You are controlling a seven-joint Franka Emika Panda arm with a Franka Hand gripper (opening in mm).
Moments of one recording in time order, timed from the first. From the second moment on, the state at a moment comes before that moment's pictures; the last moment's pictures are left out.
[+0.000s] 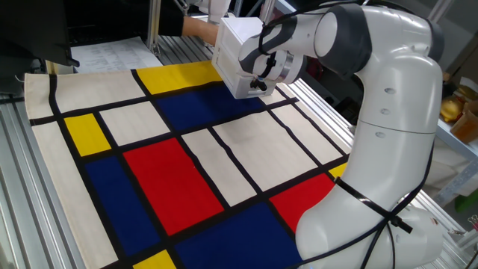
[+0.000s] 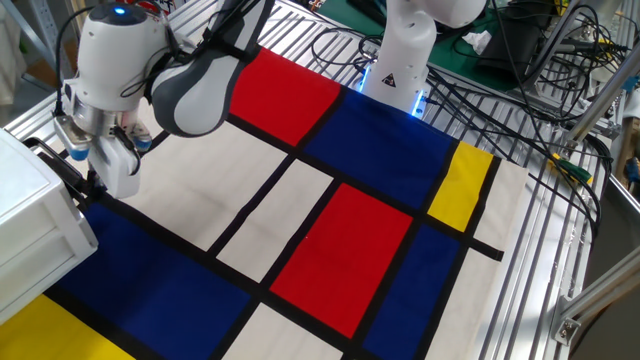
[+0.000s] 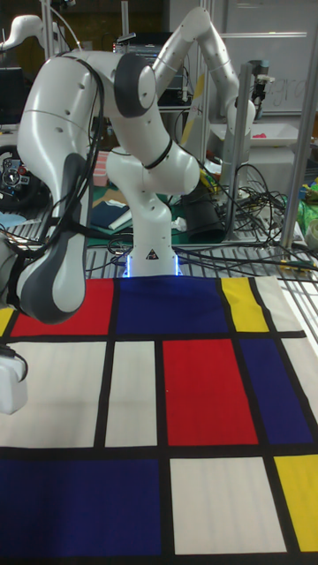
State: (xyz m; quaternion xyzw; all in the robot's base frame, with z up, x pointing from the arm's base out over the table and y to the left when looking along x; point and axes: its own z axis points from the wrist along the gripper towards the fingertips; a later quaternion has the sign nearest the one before) arm 0.631 -0.289 0.140 0.17 0.97 -0.02 0.19
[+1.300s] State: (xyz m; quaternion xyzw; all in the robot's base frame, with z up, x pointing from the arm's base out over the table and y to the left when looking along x) arm 0.656 -0.285 0.122 0.20 0.95 -0.02 0.23
